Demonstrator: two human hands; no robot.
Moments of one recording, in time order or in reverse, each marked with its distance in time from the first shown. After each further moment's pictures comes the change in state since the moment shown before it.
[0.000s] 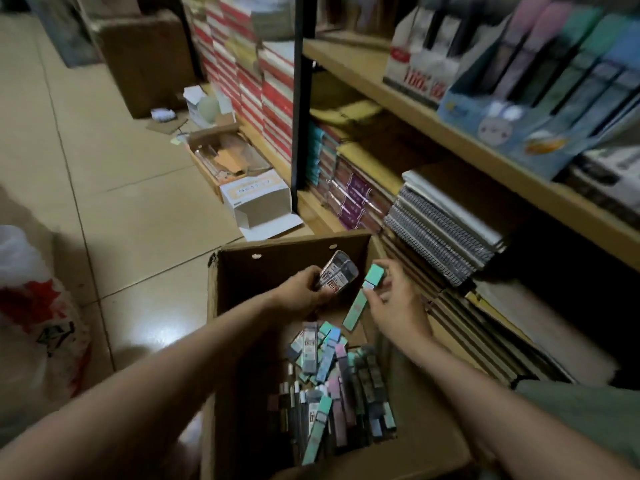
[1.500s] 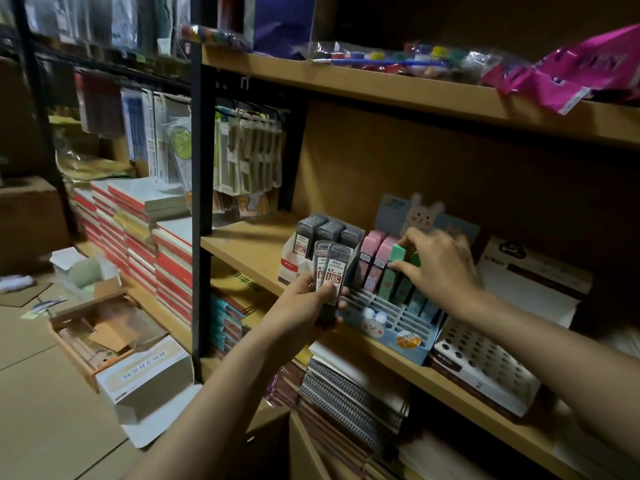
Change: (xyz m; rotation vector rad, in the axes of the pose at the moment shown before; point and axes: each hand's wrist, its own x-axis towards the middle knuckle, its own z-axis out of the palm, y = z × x) left_hand 0.013 0.277 -0.025 -0.661 -0.285 0.430; right_hand 0.138 -0.149 -0.274 -0.879 0.582 -0.292
